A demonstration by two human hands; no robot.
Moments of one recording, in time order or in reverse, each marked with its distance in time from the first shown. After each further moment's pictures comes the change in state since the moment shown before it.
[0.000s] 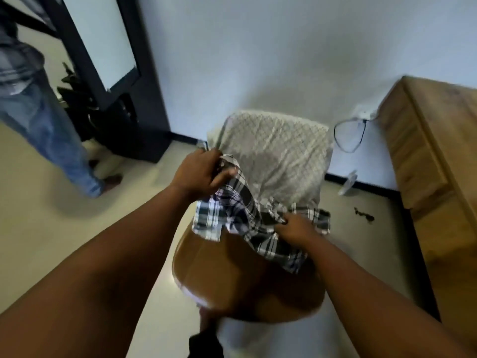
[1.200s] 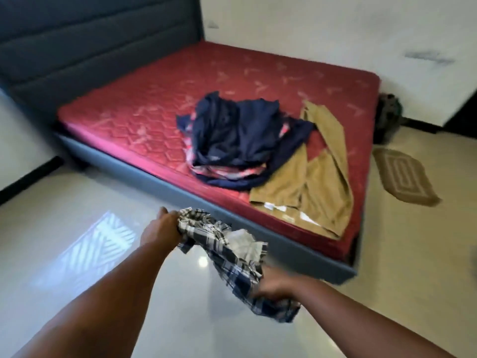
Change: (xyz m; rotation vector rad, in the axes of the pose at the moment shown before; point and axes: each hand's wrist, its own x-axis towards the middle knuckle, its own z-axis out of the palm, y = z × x) left_hand -1.156 0.198 -0.368 0.155 0.478 -2.369; right_hand -0.699 -0.309 0.728 -1.323 -1.136 -1.151
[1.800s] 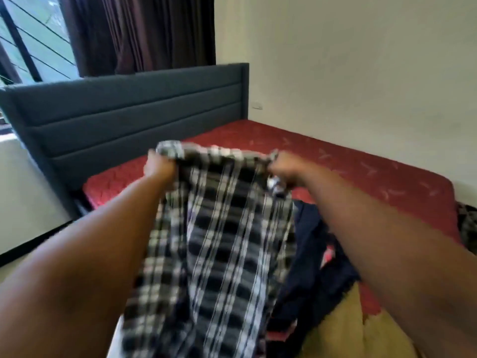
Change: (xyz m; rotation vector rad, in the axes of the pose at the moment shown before) left_hand 0.447 0.127 -0.305 -0.908 0.616 -0.258; right_hand 0.165 -0.294 -0.580 0.044 0.654 -0.450
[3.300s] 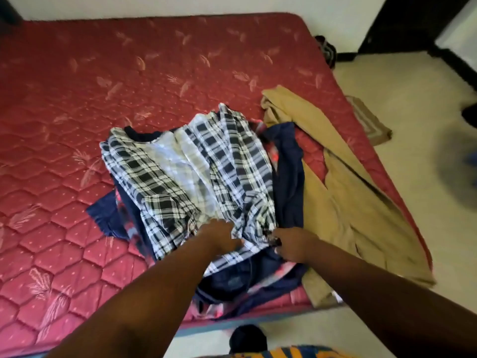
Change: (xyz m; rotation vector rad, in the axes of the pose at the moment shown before) left_hand -0.012 -0.211 0.272 1.237 -1.624 1.000; right_hand -0.034 0.205 0.261 -0.152 -0.331 0.742
